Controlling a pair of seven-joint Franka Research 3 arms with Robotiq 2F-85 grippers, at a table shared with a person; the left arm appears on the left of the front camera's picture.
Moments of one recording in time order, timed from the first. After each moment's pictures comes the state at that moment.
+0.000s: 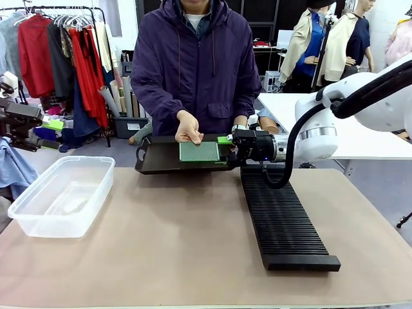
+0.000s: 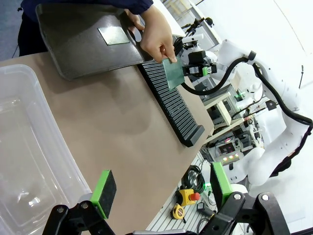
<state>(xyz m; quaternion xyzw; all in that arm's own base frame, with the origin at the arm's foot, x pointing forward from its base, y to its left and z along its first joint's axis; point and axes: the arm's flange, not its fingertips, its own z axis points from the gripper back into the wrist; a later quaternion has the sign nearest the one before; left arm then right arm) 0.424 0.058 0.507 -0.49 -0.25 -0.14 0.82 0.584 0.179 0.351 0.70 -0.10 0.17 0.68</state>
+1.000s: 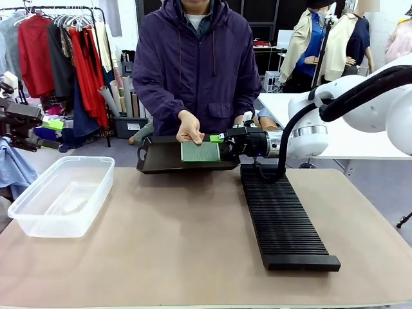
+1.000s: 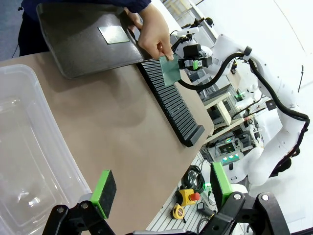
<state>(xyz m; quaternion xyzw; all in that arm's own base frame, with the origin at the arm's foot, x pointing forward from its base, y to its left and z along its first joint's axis) 0.424 0.058 0.507 -0.49 -0.25 -0.14 0.82 0.609 0.189 0.352 0.71 -0.10 0.18 0.67</state>
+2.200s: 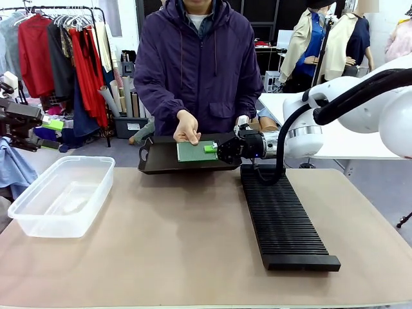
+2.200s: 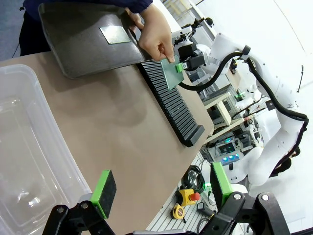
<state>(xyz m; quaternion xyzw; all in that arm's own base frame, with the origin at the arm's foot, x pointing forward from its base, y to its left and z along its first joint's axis) 0.424 0.058 0.507 -0.49 -0.25 -0.14 0.82 0.616 0.198 0.344 0.70 -0.05 0.16 0.70</state>
